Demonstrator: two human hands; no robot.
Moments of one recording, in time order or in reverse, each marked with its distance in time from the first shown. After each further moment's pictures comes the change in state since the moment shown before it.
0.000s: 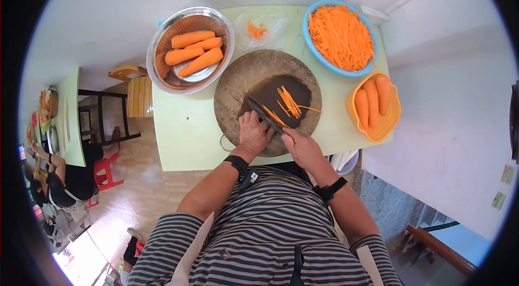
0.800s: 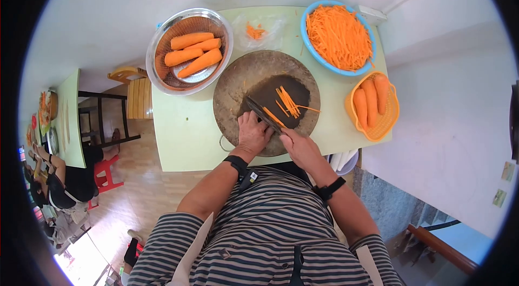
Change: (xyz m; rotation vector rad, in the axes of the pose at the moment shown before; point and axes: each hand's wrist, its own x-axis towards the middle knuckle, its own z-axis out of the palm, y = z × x) left_hand -0.001 0.000 0.000 -0.037 0.008 -0.005; right_hand -0.002 0.002 0.007 0.032 0.057 -0.055
